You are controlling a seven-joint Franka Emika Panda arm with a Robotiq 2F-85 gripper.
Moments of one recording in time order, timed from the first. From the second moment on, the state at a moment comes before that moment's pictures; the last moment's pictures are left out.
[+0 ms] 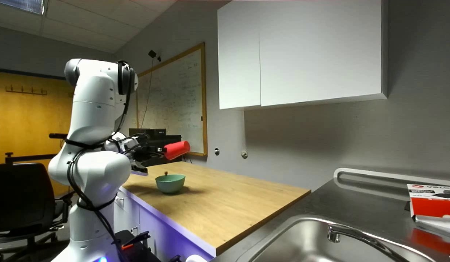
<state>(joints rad) 0.48 0.12 0.65 -2.39 -1.04 0.94 2.26</state>
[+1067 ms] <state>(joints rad) 0.53 0.27 0.63 -2.30 -1.06 0.77 2.31</state>
